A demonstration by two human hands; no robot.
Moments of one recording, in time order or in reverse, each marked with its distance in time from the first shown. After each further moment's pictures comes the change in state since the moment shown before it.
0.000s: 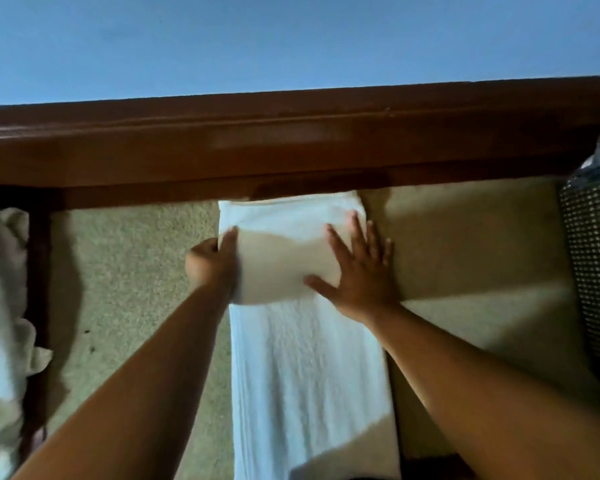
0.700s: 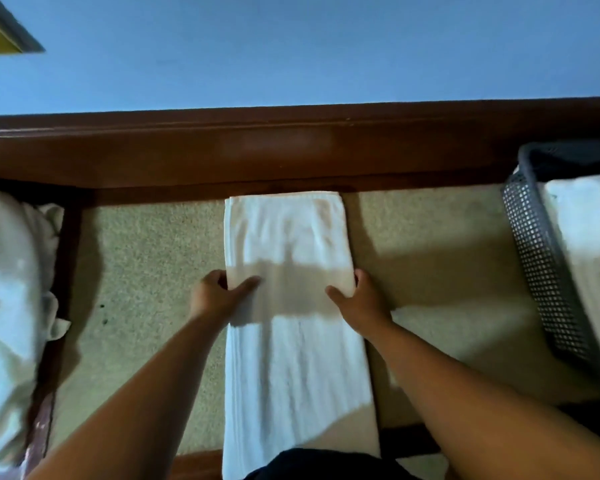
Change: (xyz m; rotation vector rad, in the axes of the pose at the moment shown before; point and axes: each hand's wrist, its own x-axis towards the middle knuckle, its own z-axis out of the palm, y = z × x) left_hand -0.074 -0.052 -0.037 0.129 -0.257 0.105; right_hand -0.083 0.007 -0.007 0.816 -0.028 0.438
